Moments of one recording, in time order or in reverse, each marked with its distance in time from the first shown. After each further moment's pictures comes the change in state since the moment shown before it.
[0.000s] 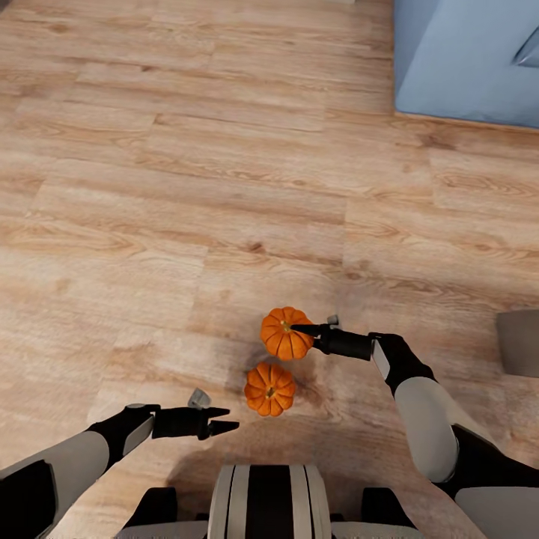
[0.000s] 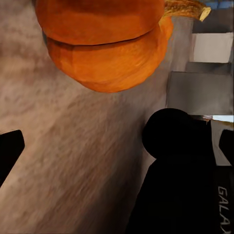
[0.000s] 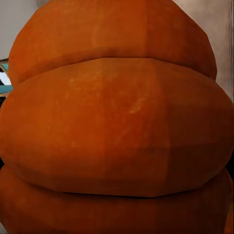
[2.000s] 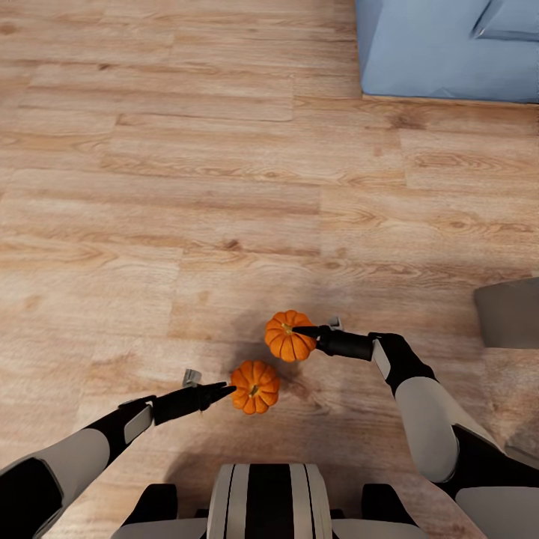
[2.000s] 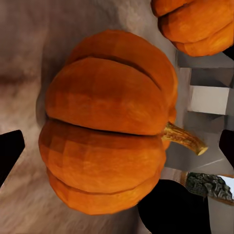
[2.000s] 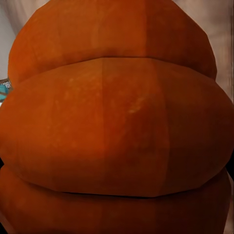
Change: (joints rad) left arm 0.001 -0.008 0.301 0.010 0.002 0.013 0.008; right arm 0.000 -0.002 0.000 -0.004 -0.010 0.001 -0.122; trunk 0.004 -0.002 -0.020
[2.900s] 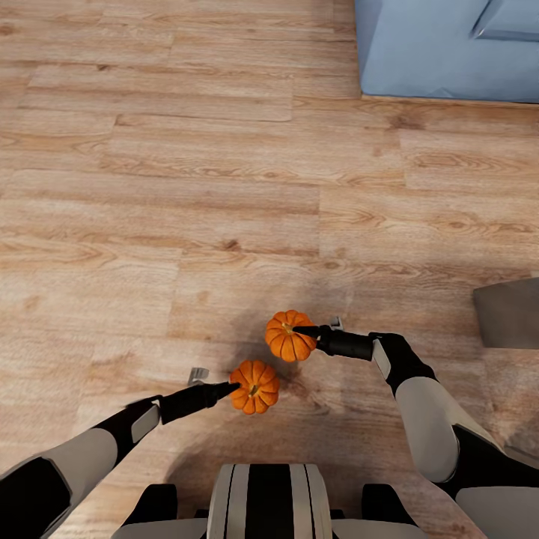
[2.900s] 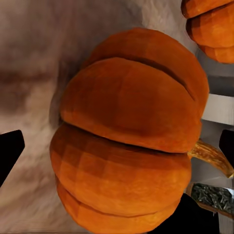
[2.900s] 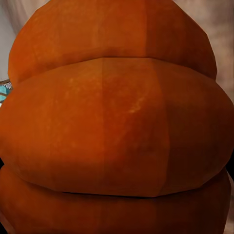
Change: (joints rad) left arm 0.001 -0.032 0.030 0.001 -0.001 0.040 0.104; right arm 0.000 -0.001 -0.001 0.000 -0.003 0.002 0.001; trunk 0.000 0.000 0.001
